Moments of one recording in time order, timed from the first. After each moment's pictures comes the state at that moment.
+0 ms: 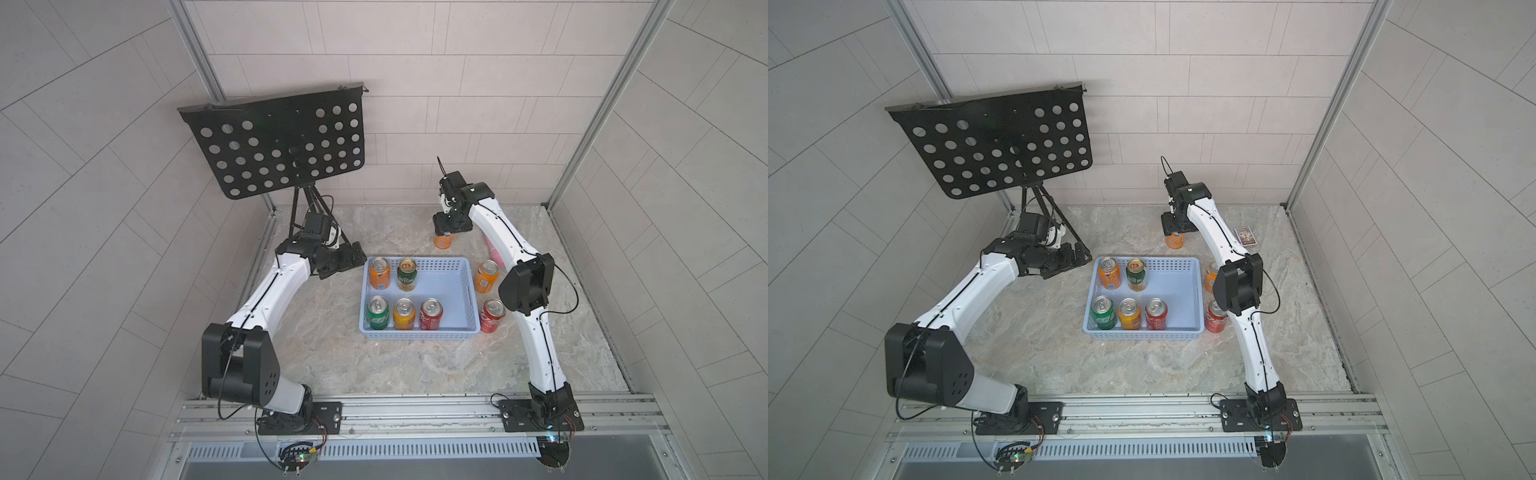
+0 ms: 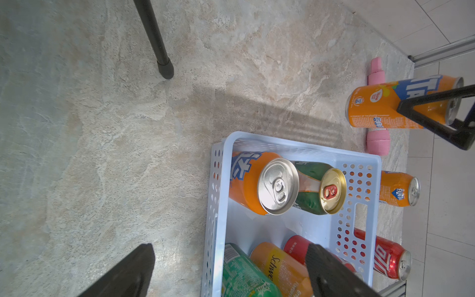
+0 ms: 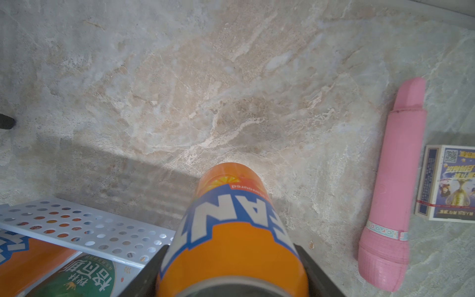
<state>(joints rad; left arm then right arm) -0.15 1.48 1.24 -0.76 0.33 -0.42 0.34 2.36 2.49 -1.29 0.03 0.16</state>
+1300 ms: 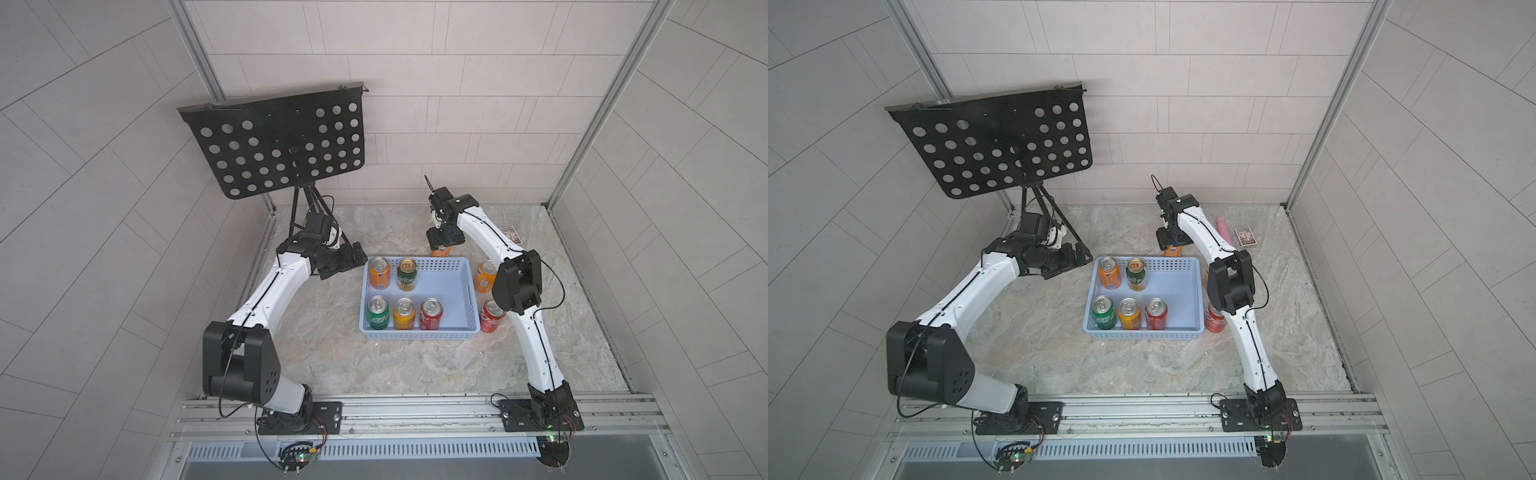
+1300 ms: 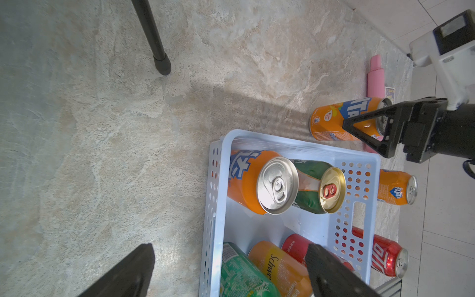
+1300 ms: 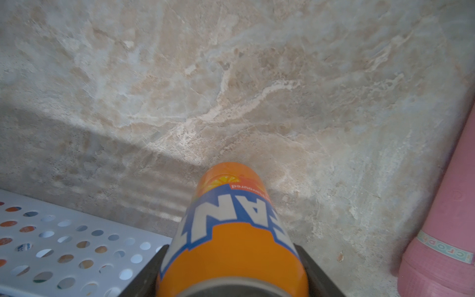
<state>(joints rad) -0.15 1.49 1.24 -0.76 0.34 -0.42 0.37 2.41 2.37 -1.24 0.05 0.15</state>
